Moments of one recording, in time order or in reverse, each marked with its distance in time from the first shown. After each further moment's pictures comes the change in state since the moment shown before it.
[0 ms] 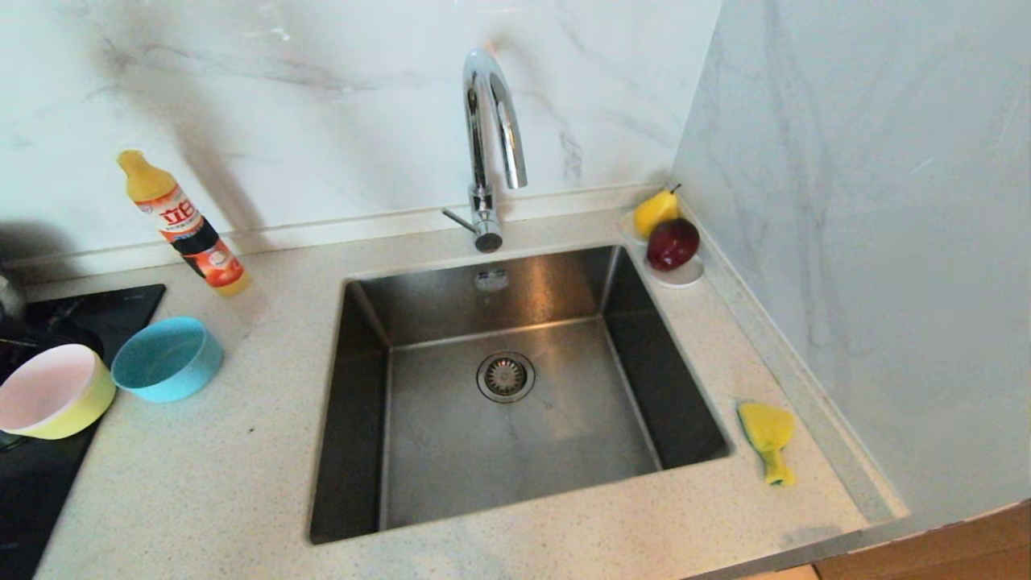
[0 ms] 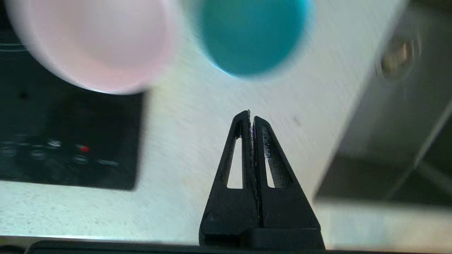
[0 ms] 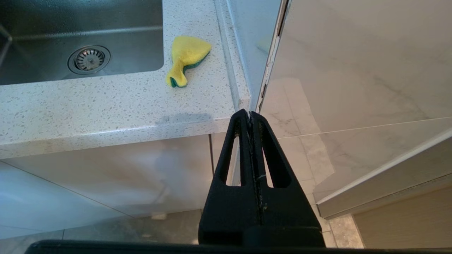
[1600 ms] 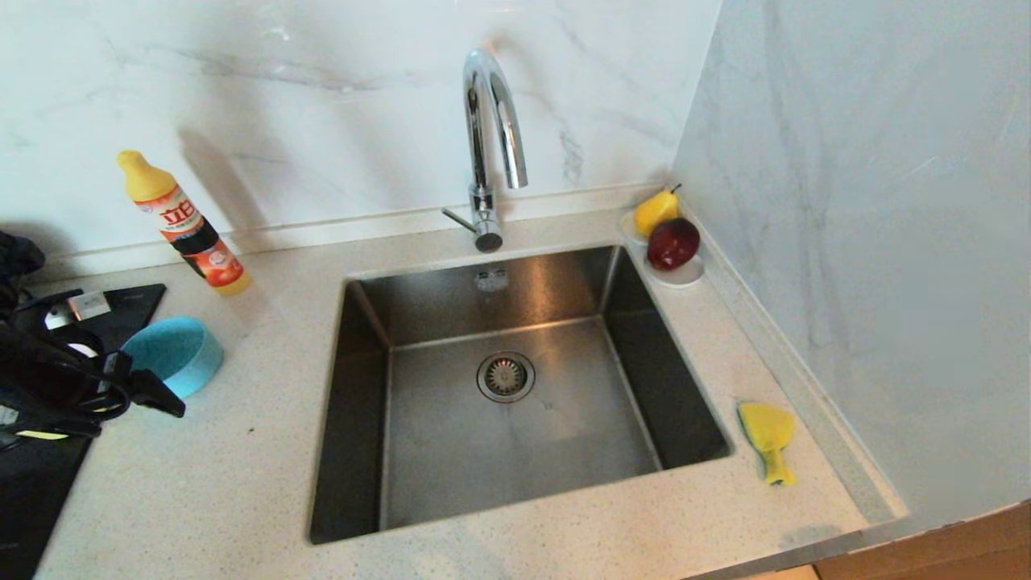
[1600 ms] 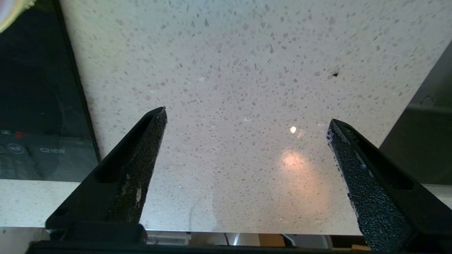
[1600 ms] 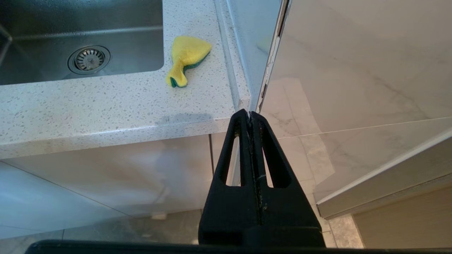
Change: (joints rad) left arm -0.213 -0.034 0.468 -0.272 0.213 -0.012; right arm 0.000 0.000 0.000 0.000 0.000 0.000
